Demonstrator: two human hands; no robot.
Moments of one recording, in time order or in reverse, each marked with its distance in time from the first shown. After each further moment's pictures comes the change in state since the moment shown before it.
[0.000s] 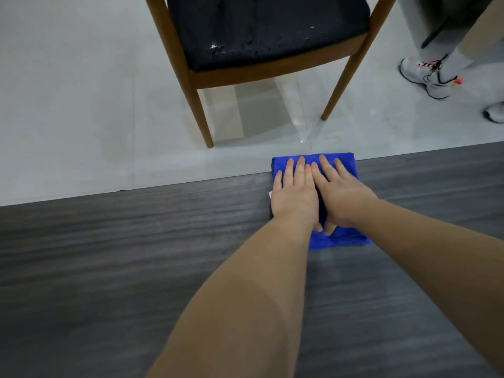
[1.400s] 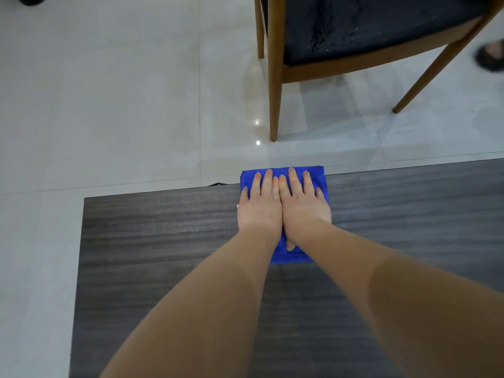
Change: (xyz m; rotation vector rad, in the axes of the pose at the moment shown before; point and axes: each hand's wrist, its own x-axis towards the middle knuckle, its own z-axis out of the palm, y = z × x) left_hand -0.100 -0.243 -0.017 0.073 -0.145 -0.176; right_hand 0.012 -0.270 -0.062 0.177 -0.079 -0.031
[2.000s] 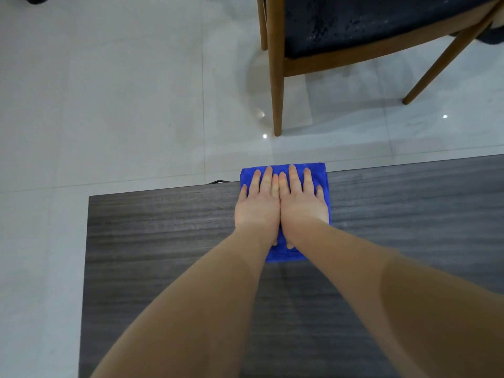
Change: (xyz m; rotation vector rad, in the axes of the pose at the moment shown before) left_hand 0.004 -0.002 0.005 0.038 0.002 -0.006; right_hand 0.000 -0.002 -0.007 0.030 -0.050 -0.002
